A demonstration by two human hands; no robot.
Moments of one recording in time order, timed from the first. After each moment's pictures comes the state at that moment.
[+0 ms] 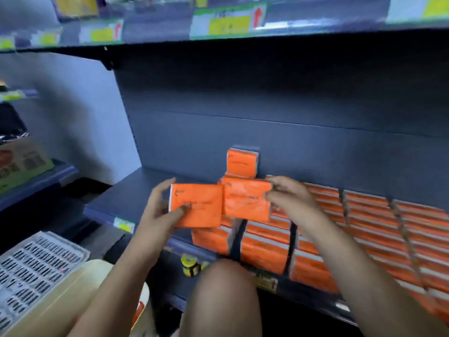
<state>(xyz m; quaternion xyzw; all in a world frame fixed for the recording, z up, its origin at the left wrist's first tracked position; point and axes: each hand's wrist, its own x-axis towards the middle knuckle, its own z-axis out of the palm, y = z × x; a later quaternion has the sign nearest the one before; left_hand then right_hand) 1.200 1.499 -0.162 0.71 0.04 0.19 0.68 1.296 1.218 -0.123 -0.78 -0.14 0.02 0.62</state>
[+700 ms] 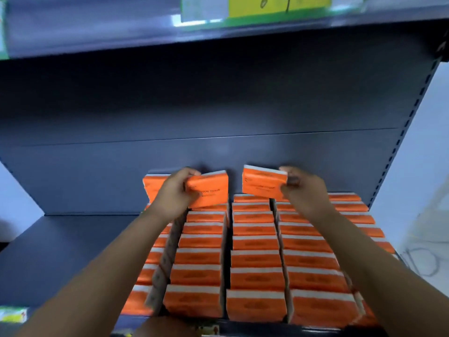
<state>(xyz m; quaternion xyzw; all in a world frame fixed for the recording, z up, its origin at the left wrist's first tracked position) 1.445 1.345 -0.139 0.88 -0.18 0.14 0.42 1.387 1.016 -0.129 -0.89 0.01 -0.20 0.40</state>
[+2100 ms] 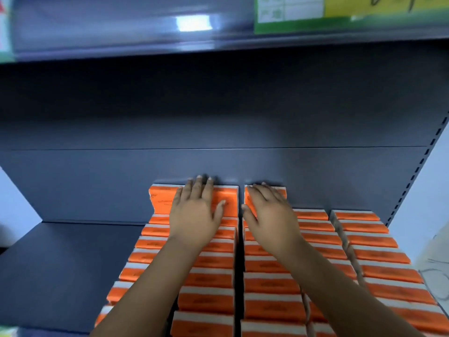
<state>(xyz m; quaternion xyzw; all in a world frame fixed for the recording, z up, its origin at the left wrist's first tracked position) 1.435 1.310 -0.151 0.96 -0.10 0.26 0.05 1.412 1.109 -0.157 -0.95 -0.09 -0.27 0.13</state>
